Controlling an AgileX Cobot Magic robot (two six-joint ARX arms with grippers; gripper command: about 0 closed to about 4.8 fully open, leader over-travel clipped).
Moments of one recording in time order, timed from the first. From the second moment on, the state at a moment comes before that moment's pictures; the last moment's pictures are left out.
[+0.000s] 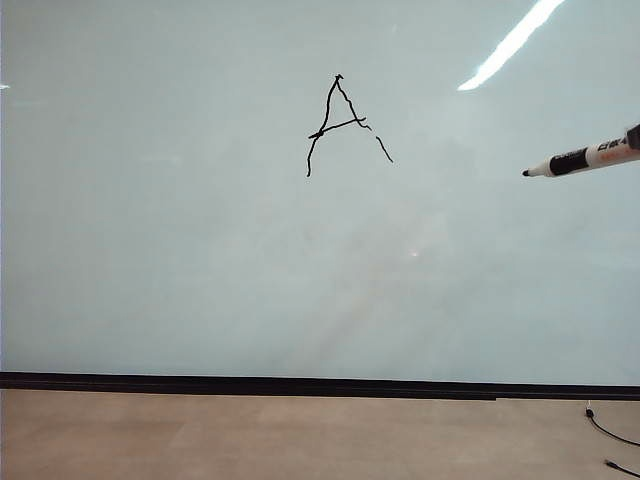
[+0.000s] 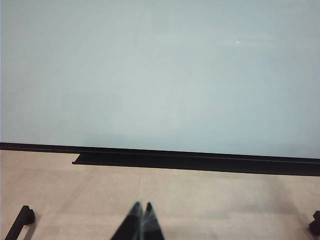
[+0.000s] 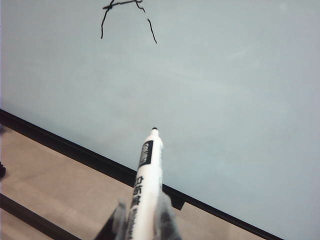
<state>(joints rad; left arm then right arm) 0.00 0.00 0.00 -0.13 0.02 -0.01 0.72 0.00 0.01 -0.01 0.34 -0.16</state>
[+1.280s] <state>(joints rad) 0.00 0.00 0.00 -0.13 0.02 -0.01 -0.07 0.00 0.00 0.01 -0.06 -0.01</state>
